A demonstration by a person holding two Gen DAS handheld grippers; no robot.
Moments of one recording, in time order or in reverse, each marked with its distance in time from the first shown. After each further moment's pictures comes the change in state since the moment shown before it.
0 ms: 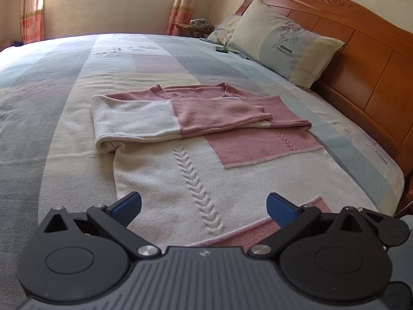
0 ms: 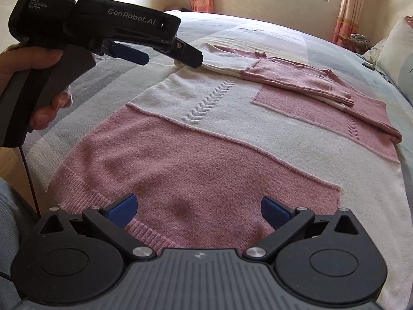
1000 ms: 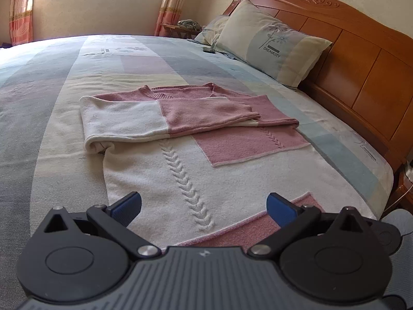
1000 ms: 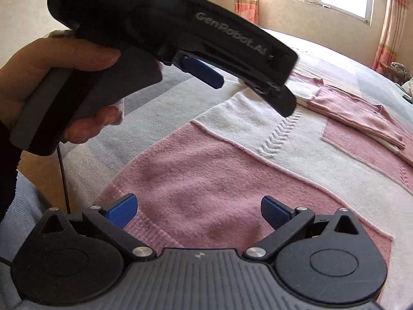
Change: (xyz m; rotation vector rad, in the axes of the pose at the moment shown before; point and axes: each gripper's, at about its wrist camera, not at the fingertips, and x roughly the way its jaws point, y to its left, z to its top) left arm 0.002 -0.001 -0.003 0.010 -0.008 -0.049; right arm 0.004 0.027 0.004 -0.117 -0.023 0.099
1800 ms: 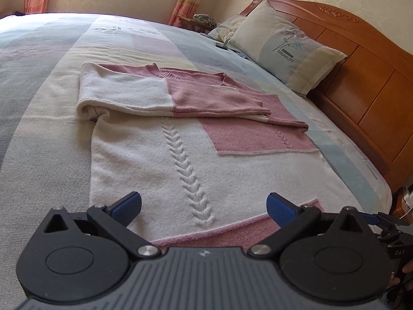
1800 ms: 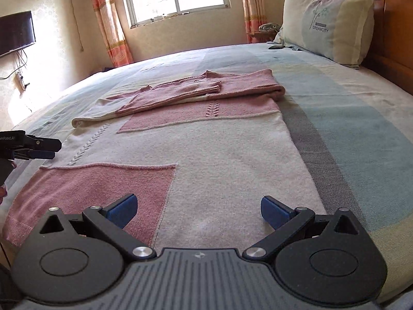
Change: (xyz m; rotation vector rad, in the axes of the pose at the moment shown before) left arm 0.042 0.012 -0.017 -0.142 0.019 -0.006; right arm -0.082 -0.168 -0.107 0.485 -0.173 -0.254
